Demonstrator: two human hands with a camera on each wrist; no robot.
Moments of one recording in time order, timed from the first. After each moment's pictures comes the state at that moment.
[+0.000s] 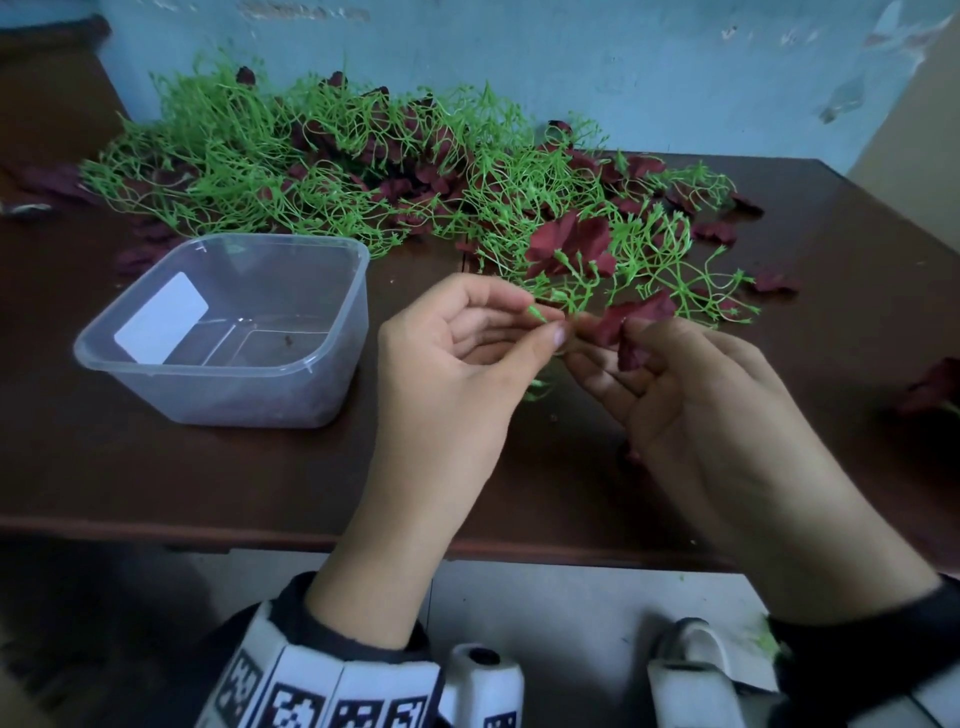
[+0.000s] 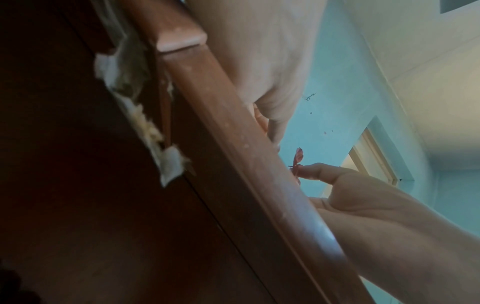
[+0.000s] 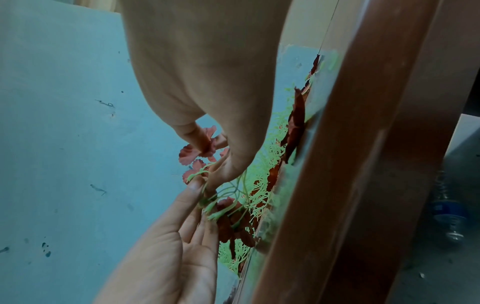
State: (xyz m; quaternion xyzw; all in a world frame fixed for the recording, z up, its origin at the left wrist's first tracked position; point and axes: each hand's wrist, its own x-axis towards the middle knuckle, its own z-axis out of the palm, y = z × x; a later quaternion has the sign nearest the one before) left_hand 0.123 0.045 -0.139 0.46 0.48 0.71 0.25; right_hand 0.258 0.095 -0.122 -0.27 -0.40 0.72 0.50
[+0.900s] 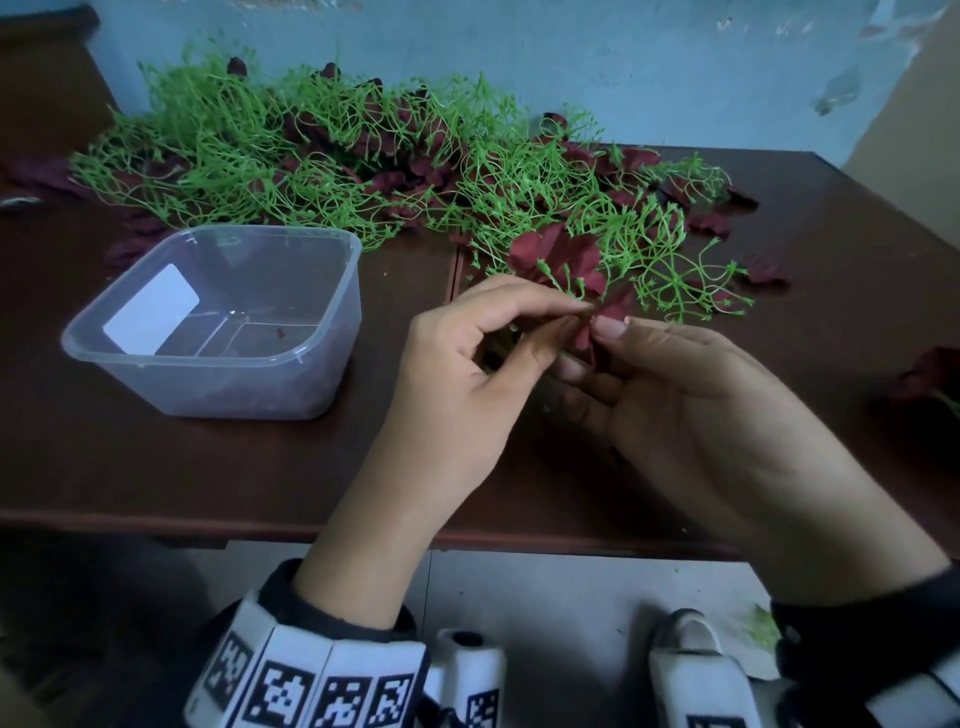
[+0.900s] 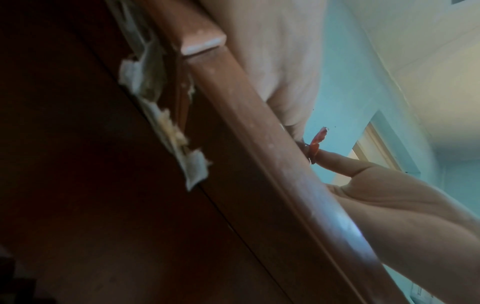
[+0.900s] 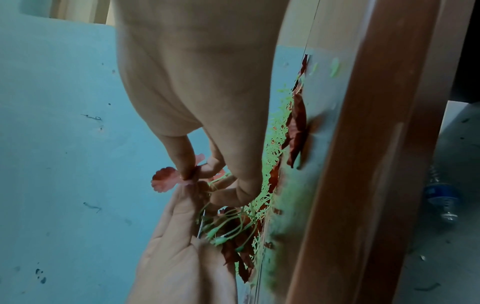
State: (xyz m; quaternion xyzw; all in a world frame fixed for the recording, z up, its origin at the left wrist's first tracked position) left_hand 0.116 0.053 -0.147 0.62 0.45 0.62 0.17; right_hand 0.268 0.095 -0.124 -0.22 -0.44 0.78 0.38
